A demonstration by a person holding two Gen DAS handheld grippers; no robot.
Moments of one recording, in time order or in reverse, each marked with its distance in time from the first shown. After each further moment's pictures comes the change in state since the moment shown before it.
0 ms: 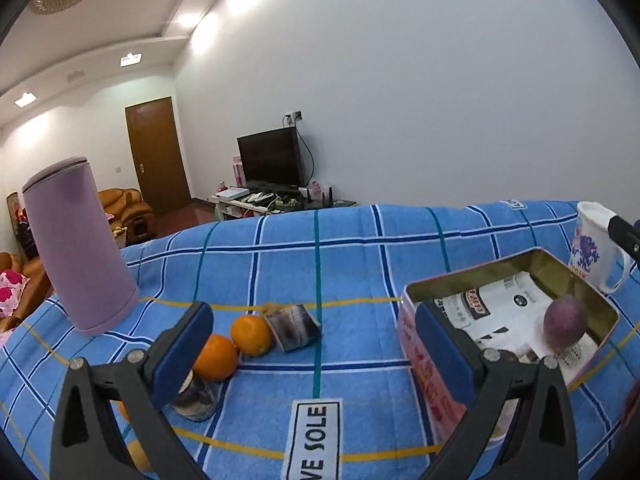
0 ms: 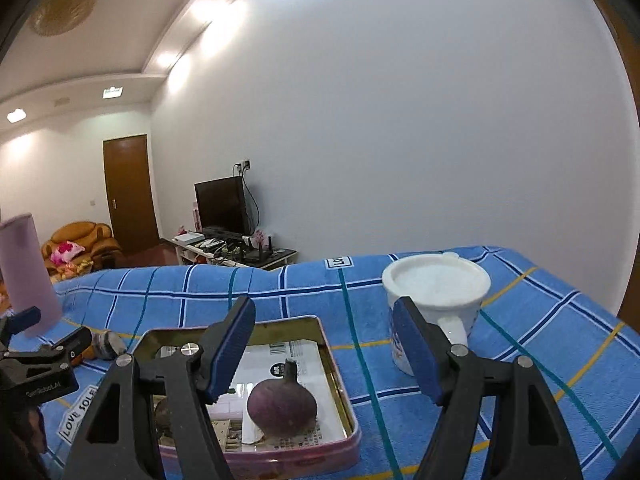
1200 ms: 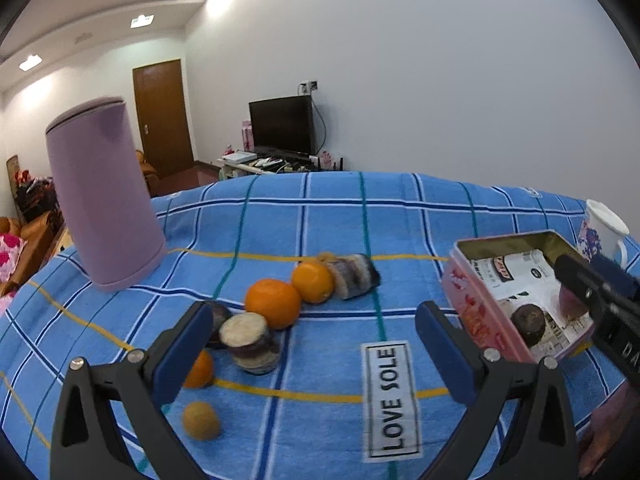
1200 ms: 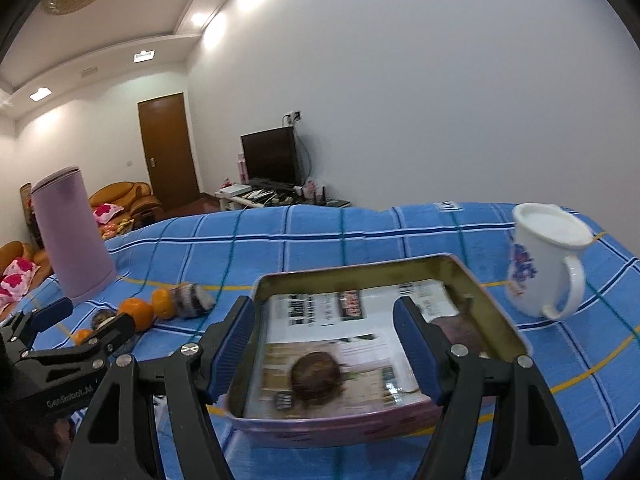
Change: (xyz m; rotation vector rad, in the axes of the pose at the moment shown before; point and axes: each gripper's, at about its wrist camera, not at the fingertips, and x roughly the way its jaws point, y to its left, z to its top) left arm -0.017 0.070 -0.021 -0.088 0.120 -0.014; right arm 0.006 0.101 -0.022 -0.018 0.190 0.172
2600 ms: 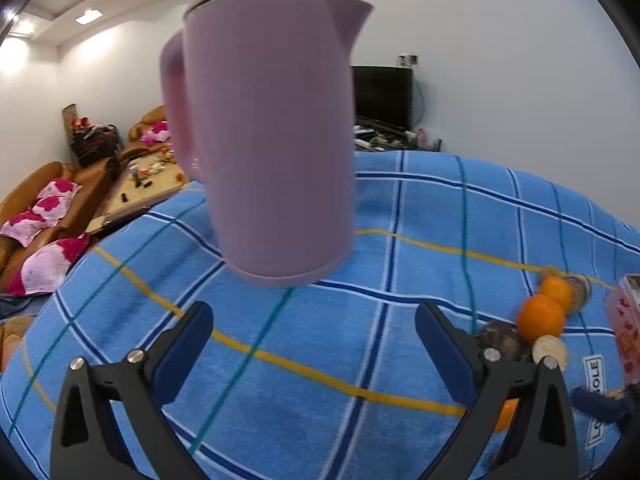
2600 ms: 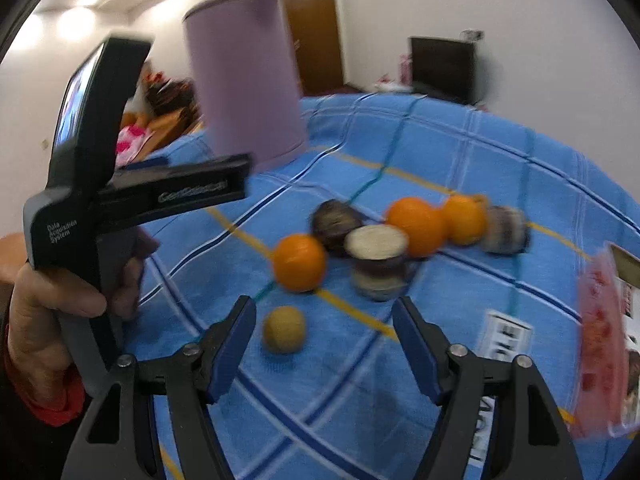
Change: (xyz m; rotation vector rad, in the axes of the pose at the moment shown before) left arm 0.054 0.193 0.000 -0.141 0.126 0.214; right arm 0.061 0.223 -0.035 -0.338 0.407 0.464
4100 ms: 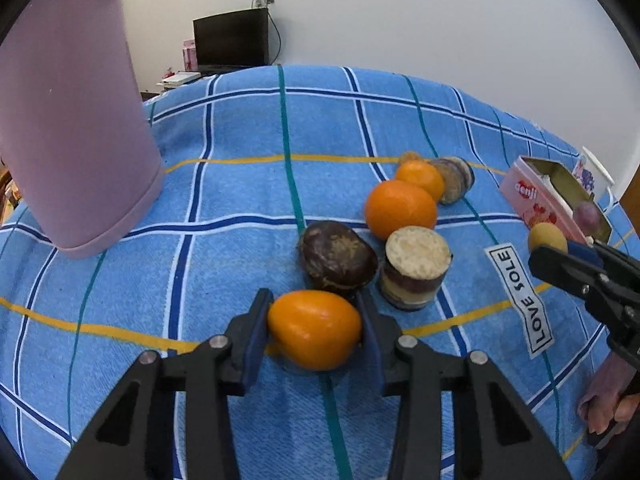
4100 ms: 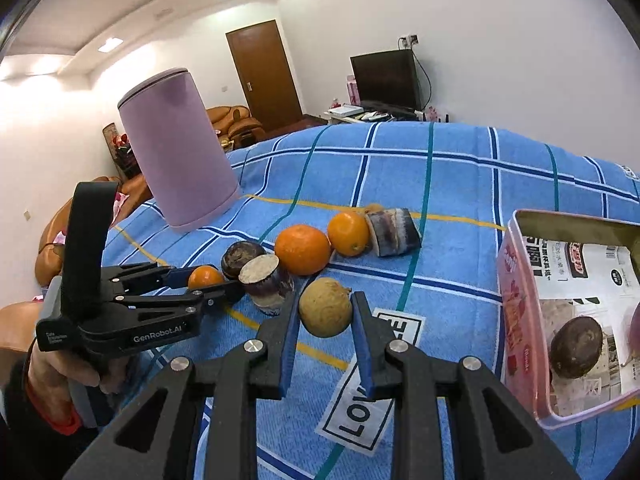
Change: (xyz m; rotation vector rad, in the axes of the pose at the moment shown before) left arm 0.007 -0.068 -0.029 0.253 0.226 -0.433; right arm -0.051 -0.078 -0.022 0.222 -0.161 -0.063
